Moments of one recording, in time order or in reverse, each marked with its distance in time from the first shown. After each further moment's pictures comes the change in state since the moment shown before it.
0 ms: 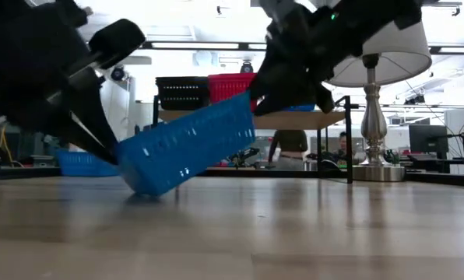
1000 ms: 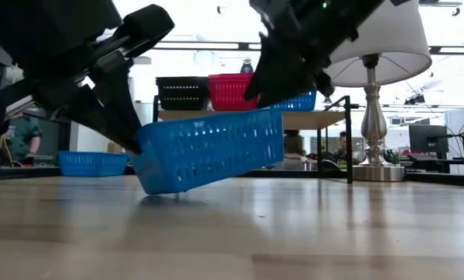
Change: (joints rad) left arm 0.052 0.016 0.092 0.025 0.062 0.120; right arm 0.011 0.036 0.147 -0.239 0.084 -0.005
